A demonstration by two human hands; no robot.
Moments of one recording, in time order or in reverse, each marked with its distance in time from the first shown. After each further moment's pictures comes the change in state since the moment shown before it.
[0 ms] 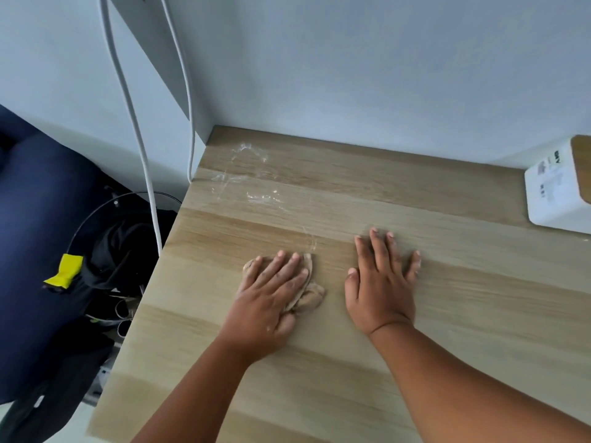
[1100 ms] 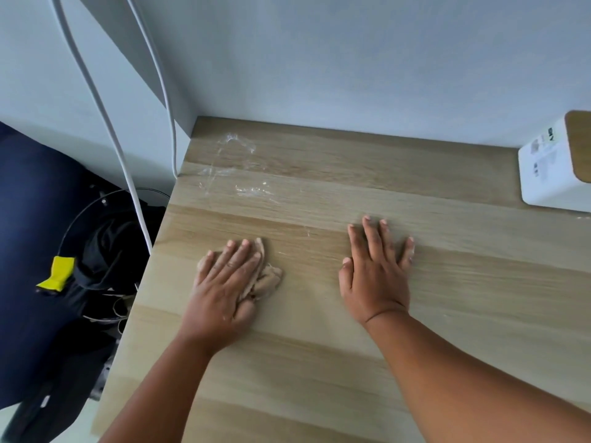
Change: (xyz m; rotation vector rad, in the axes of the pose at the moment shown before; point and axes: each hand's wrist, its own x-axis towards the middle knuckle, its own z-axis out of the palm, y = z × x) left_hand -0.020 -0.042 -0.020 -0.004 0.064 -0.153; right_hand -0.001 0.000 0.001 -0.009 0.001 -0.002
